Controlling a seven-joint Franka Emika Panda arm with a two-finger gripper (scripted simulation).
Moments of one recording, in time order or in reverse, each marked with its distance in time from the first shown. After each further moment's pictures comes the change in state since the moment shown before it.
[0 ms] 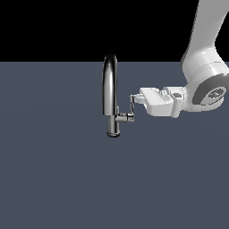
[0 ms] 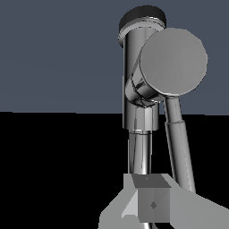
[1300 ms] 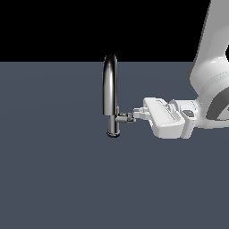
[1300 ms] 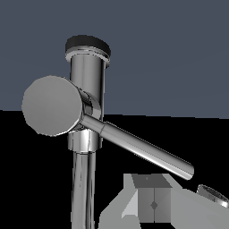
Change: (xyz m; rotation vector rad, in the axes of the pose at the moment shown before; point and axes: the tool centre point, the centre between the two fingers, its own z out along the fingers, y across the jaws) arm 0.025 0.069 -0.006 0.009 0.006 -0.023
